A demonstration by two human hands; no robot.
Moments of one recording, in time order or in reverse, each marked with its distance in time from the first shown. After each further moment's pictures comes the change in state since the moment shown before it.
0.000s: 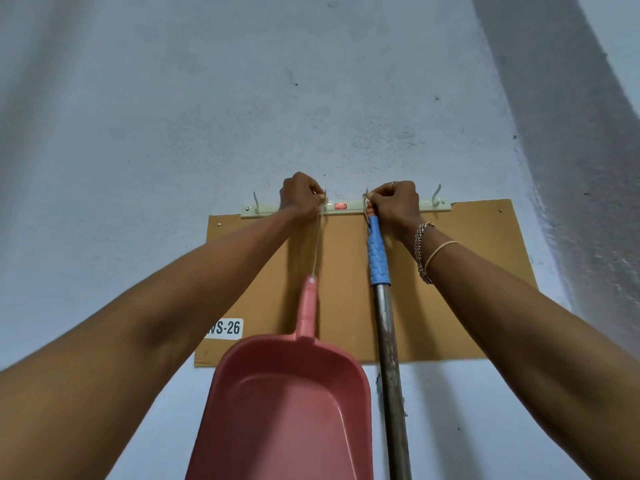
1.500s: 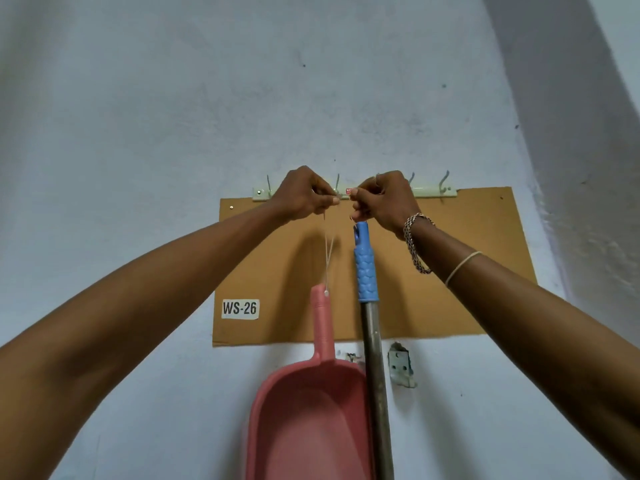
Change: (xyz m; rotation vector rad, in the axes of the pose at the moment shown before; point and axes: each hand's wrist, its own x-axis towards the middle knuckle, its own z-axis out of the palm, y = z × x) left_hand -0.050 -0.008 -0.055 -0.119 -0.305 0.258; right_hand -0.093 -0.055 0.018 -0.237 -0.214 -0.149
